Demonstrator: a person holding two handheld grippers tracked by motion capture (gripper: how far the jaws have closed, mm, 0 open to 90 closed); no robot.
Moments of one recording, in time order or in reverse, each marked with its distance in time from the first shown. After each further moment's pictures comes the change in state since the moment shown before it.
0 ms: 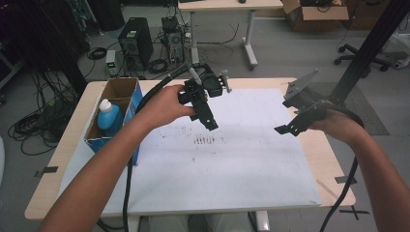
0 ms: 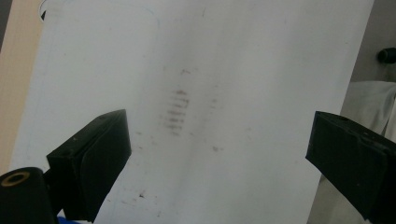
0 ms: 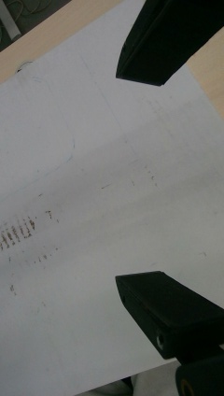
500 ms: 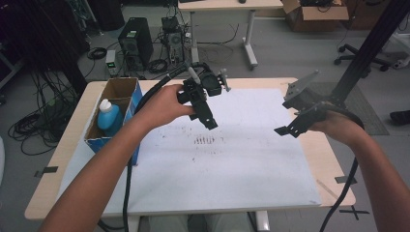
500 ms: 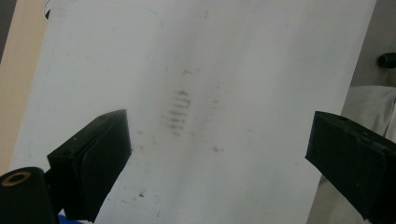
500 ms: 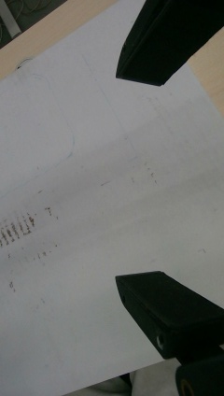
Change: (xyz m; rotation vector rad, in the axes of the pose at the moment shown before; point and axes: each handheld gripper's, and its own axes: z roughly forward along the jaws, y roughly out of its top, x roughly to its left) left arm 0.002 -0.001 -0.003 -0.005 0.006 -0.014; right arm 0.004 -0.001 0.000 0.000 0.003 -0.002
